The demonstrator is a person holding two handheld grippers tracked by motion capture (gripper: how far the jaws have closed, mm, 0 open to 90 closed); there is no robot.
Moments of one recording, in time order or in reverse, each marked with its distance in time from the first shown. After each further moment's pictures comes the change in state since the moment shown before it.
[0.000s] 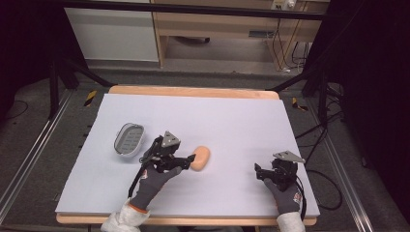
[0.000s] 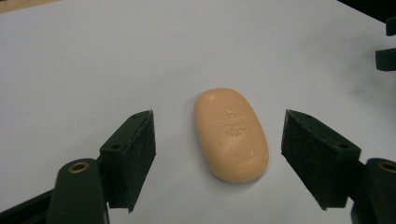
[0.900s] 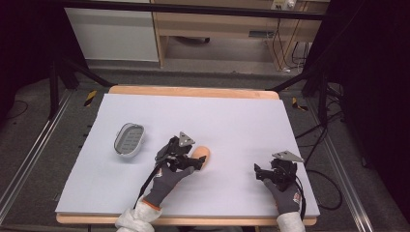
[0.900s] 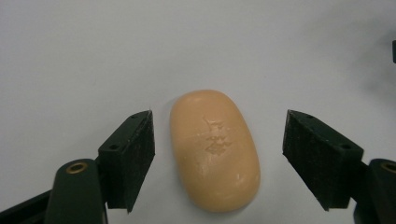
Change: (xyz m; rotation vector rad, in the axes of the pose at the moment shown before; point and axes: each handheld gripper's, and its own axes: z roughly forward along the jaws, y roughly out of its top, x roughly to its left) left arm -0.018 0.005 0.037 0.057 0.012 0.024; right arm 0.002 0.000 0.002 0.016 -0.006 -0.003
